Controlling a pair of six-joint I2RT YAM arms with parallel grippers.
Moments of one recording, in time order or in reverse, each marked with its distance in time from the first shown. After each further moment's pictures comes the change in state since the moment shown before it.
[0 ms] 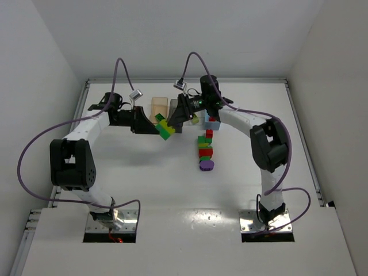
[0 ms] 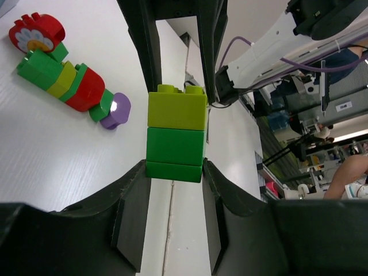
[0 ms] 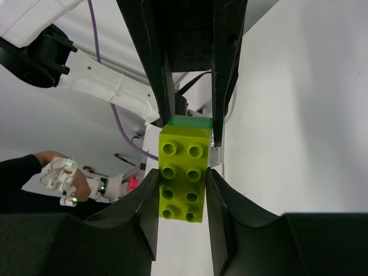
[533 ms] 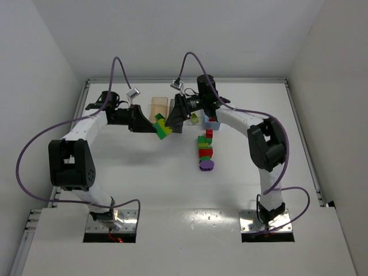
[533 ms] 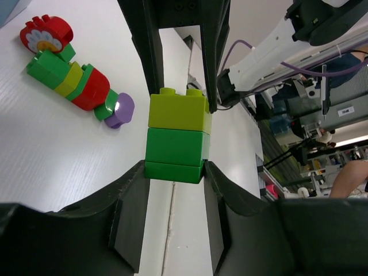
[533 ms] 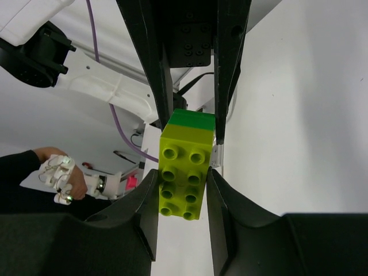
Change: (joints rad) left arm 0.013 0.000 0.018 -0.003 -0.002 -0.018; right arm 0.031 0.026 0.040 -0.005 0.002 0.000
